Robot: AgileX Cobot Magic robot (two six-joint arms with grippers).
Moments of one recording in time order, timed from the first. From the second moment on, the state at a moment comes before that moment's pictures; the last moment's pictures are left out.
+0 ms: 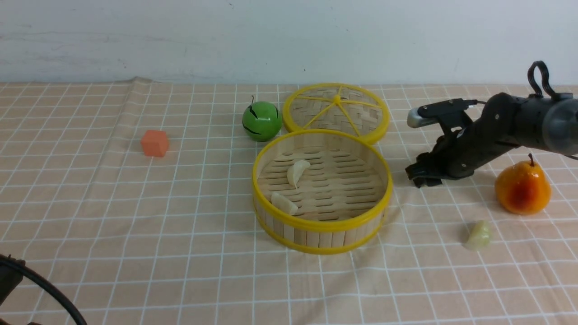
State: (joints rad) right arm 0.09 2.18 -1.58 0.28 0.48 -0.37; left arm -0.57 0.54 -0.44 0.66 0.66 -0.63
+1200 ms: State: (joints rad) right arm 0.33 2.11 -1.57 0.75 0.41 -0.75; left arm -0.57 0.54 -0.44 0.64 0.62 -0.65
